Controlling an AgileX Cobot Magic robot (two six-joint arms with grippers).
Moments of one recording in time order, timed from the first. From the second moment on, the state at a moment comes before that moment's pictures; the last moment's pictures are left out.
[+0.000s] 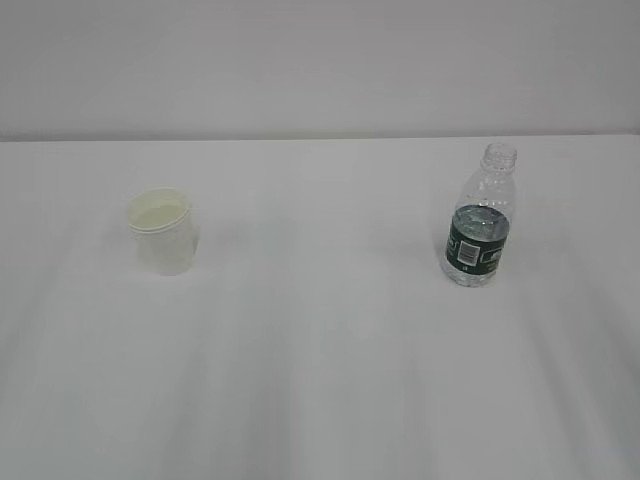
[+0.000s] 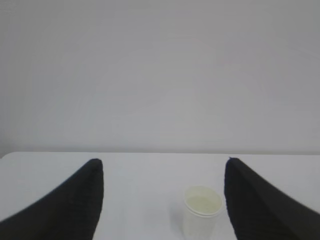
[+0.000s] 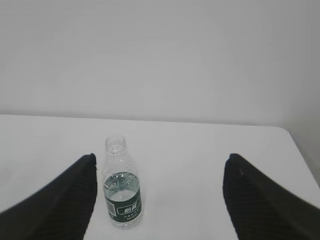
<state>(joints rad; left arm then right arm) -0.12 0.30 -0.36 0.36 0.14 -0.47 0.13 0.51 -0.47 -0.25 0.23 0.17</state>
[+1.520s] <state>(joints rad) -0.12 0.19 -0.48 0.29 0.49 -0.36 0.13 0.35 -0.54 -0.19 0.48 0.13</state>
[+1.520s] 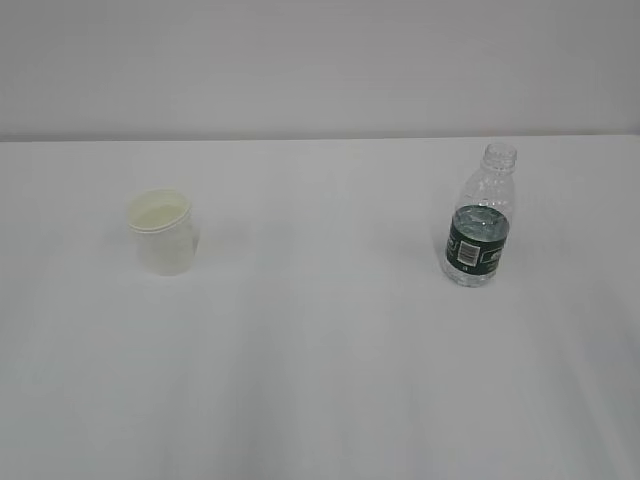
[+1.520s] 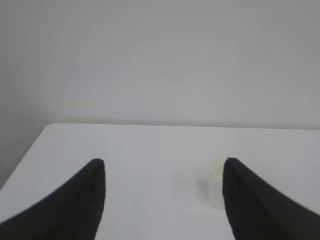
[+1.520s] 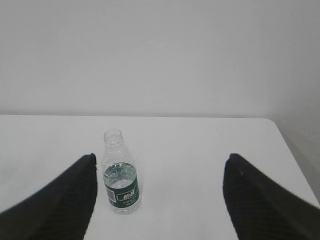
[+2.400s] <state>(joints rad) -0.12 0.18 -0.58 0.13 0.67 -0.17 0.13 0.33 -0.60 -0.08 0.58 0.06</state>
